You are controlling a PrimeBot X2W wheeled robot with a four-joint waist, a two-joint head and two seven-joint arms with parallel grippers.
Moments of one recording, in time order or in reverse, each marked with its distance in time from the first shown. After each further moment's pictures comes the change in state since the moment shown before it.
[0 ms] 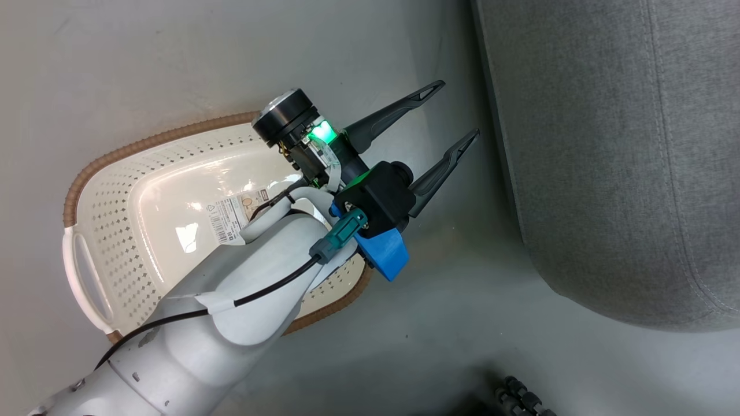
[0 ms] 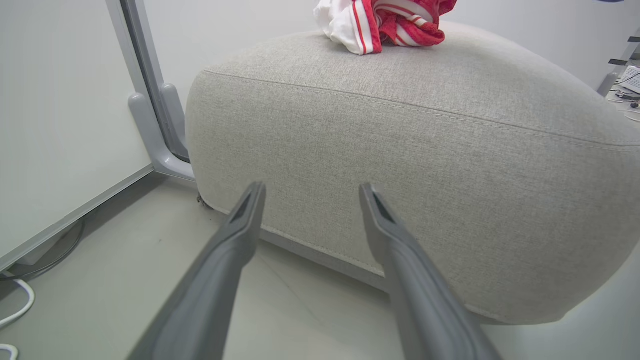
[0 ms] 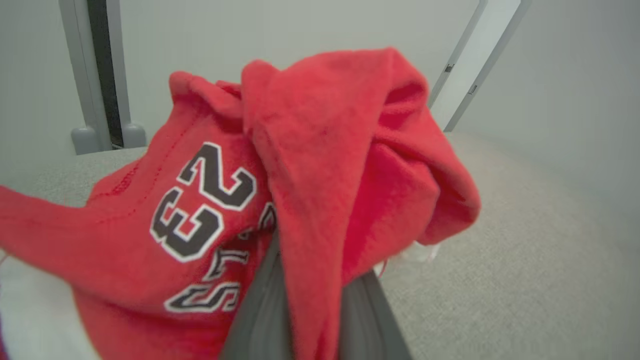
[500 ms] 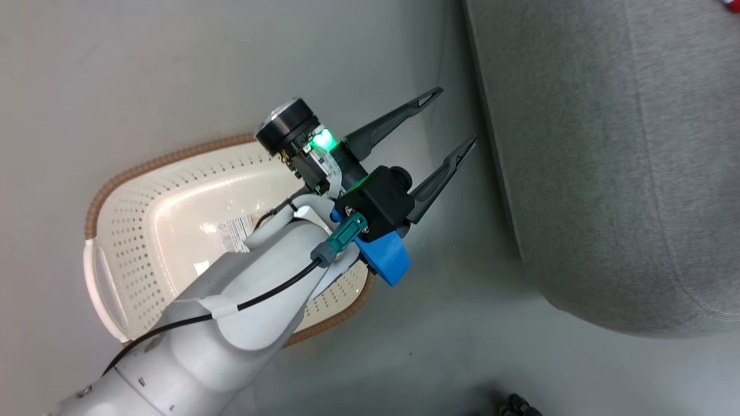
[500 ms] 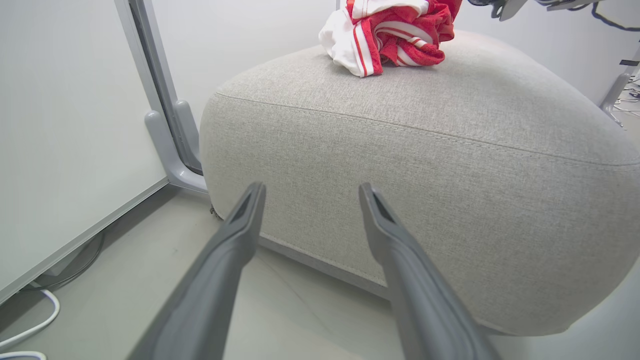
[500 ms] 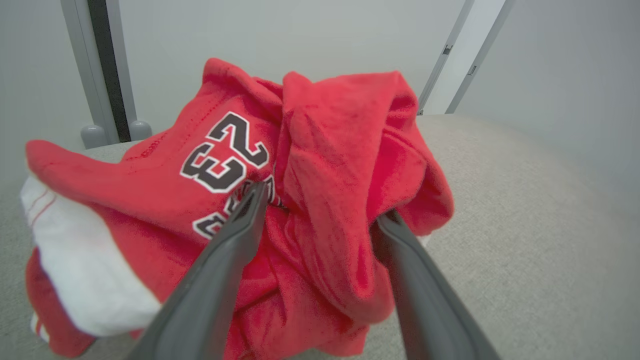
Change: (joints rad) left arm 0.003 -0.007 -0.008 0.014 -0.020 0.014 -0.008; right arm 0.048 0.054 -0.034 0.027 -0.017 0.000 0.000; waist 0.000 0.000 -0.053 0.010
